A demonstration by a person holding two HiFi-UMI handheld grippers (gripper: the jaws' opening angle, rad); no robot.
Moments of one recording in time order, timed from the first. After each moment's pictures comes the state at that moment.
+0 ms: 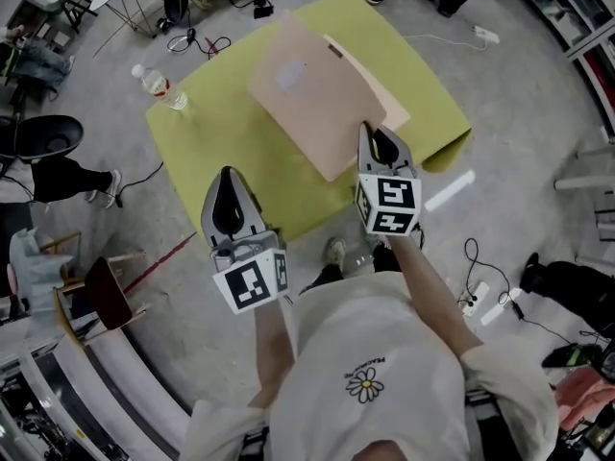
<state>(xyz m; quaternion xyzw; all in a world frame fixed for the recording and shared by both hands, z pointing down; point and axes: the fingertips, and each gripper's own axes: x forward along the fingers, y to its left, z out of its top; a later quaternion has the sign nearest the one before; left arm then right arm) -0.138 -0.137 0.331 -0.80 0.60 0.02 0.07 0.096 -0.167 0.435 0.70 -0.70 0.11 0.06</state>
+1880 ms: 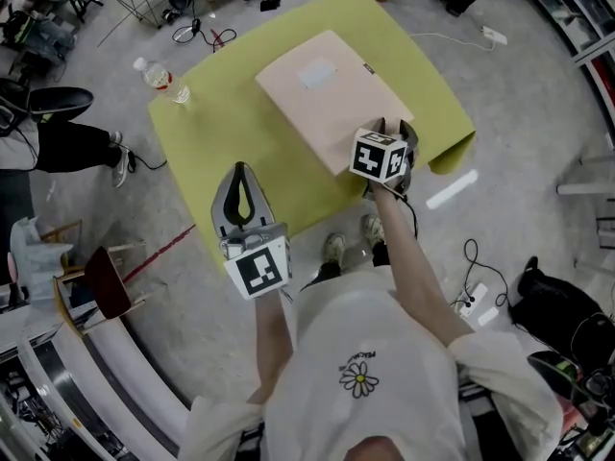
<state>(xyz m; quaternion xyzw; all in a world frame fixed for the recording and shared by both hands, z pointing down) -0.120 -0.146 0.362 -0.79 0.60 -0.05 0.08 0.177 -0.200 0.549 0.79 -0.51 0.23 0.26</state>
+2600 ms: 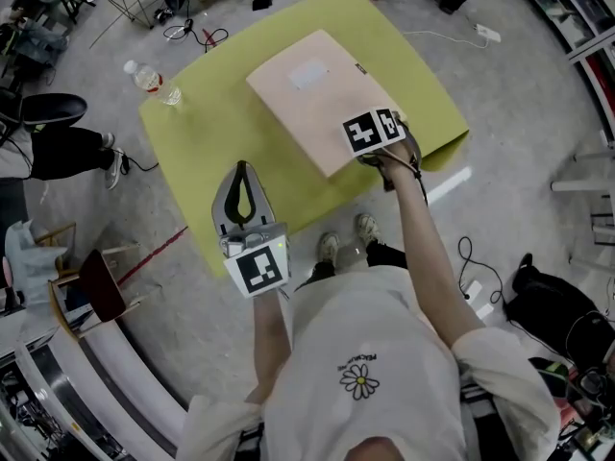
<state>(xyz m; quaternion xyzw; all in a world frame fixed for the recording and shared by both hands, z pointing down) -0.103 -0.152 0.369 -0.81 0.59 -0.06 0.08 0.149 -0.224 0.560 0.58 -0.63 0.24 0.47</state>
